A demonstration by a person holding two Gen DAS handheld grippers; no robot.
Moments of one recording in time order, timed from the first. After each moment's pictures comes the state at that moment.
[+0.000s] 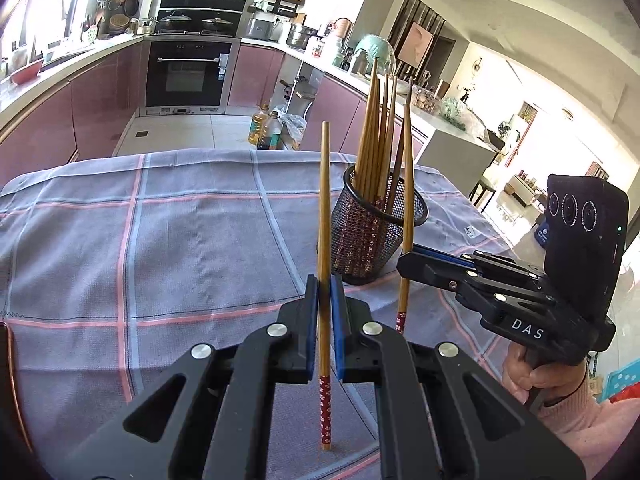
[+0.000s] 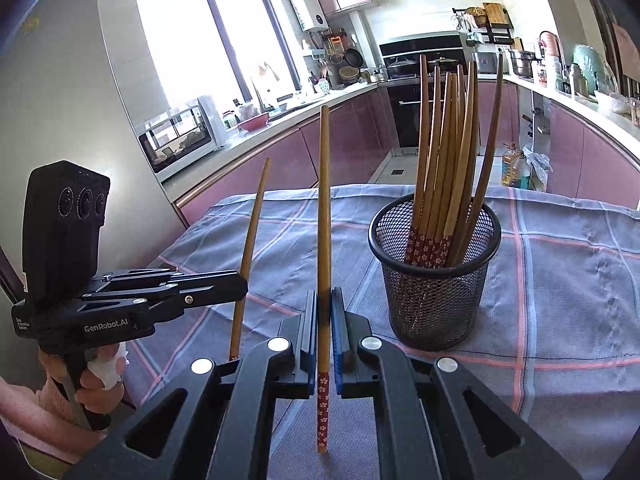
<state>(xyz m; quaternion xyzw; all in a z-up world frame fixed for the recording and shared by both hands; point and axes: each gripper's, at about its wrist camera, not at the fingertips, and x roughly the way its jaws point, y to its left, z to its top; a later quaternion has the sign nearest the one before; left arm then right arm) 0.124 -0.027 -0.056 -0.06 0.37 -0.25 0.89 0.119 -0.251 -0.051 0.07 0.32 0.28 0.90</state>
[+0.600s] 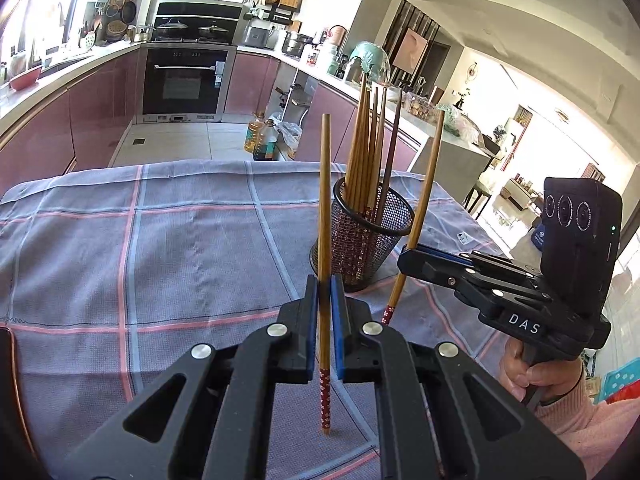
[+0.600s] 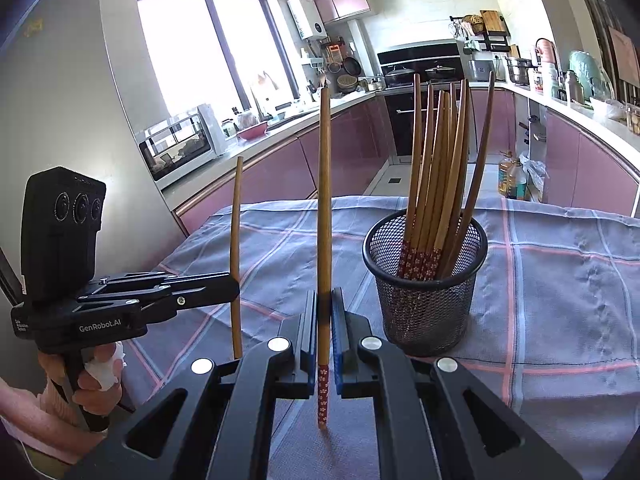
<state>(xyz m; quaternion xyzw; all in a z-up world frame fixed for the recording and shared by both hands) 0.118 -0.025 -0.044 -0.07 0.35 -0.26 0.90 0.118 -0.258 -0.044 0.07 0.31 0.28 0.91</state>
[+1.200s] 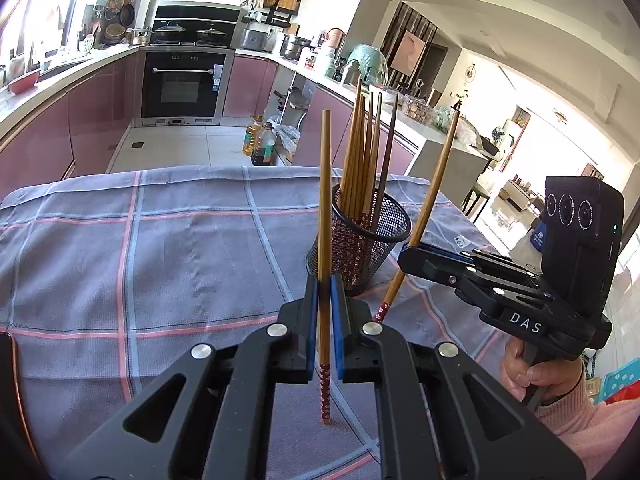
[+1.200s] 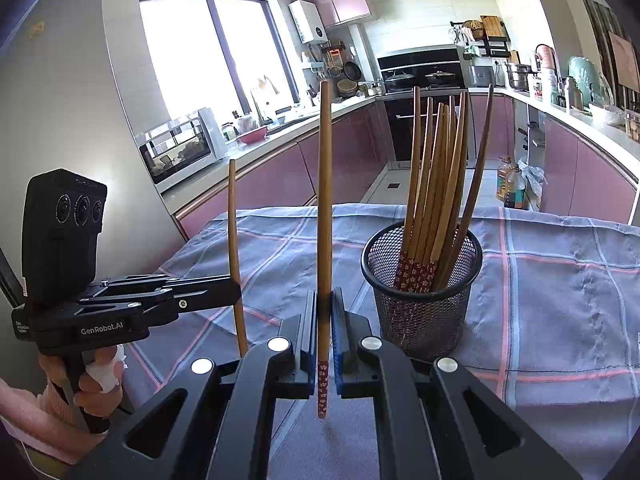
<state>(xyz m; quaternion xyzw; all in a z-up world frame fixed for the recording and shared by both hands) 0.120 -0.029 -0.040 -0.06 0.35 -0.26 0.90 0.115 -0.259 -0.036 0.07 0.30 0.28 0.91</state>
